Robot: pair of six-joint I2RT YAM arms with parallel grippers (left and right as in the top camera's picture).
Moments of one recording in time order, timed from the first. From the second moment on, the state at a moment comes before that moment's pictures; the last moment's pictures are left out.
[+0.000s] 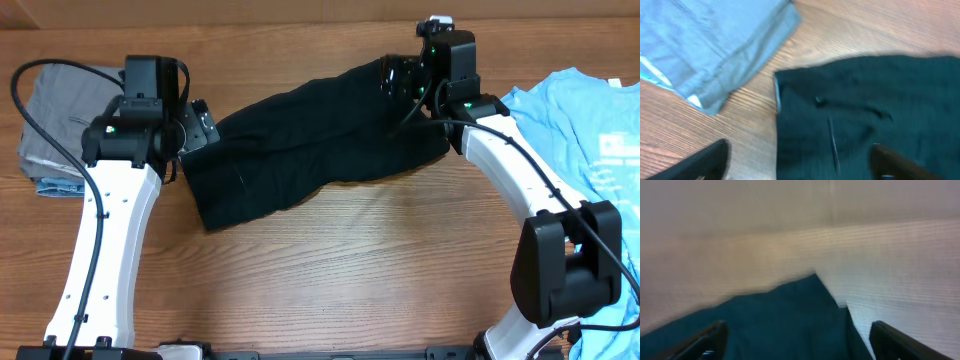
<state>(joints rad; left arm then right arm) -0.05 1.49 1.45 -0.99 -0.20 -0.40 0.21 1.84 1.38 -0.20 -0.07 0.24</state>
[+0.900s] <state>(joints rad) -0.05 1.59 1.44 -1.28 0.08 -0.28 0.20 2.09 1.36 -0.43 -0.17 0.14</state>
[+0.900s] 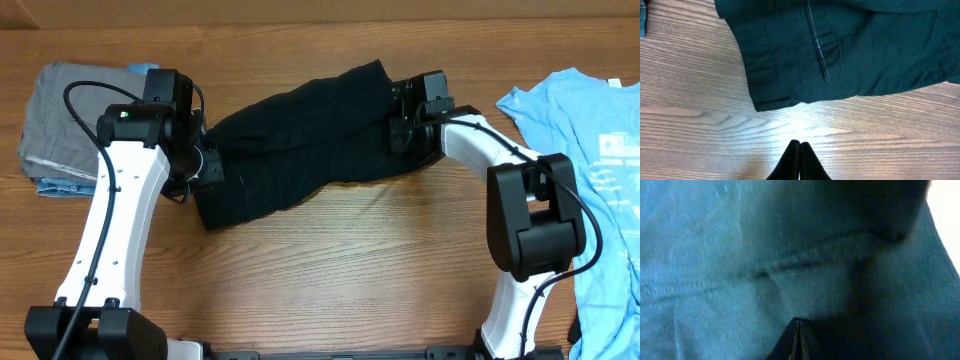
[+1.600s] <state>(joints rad) -0.05 1.59 1.44 -1.29 0.08 -0.24 0.11 1.93 1.40 -0.81 -0.13 0.22</state>
